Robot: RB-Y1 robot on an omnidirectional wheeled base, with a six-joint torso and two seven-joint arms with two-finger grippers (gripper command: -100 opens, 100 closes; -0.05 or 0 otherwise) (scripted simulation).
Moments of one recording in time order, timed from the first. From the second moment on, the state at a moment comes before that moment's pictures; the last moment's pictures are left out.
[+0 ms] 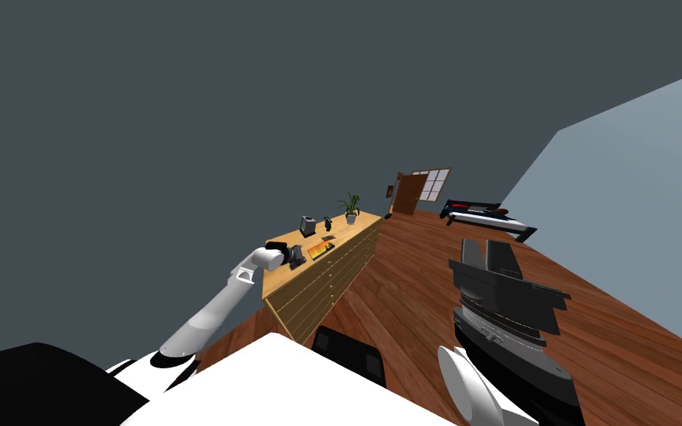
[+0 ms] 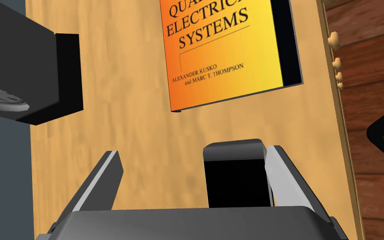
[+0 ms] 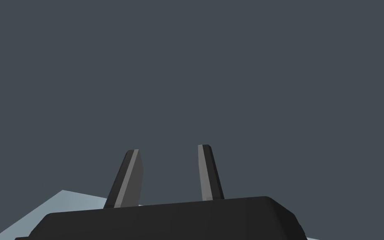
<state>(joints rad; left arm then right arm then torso) 0.09 0.62 0.18 -1.97 0.62 1.12 0.76 0.49 0.01 -0.02 -2.40 -0.03 -0.60 0.06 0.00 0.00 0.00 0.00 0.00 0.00</state>
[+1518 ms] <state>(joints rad) 0.00 0.69 0.23 -1.86 0.78 1.57 0.98 0.49 0.01 -0.02 -2.40 -0.03 -0.60 0.06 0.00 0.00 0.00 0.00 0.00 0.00</state>
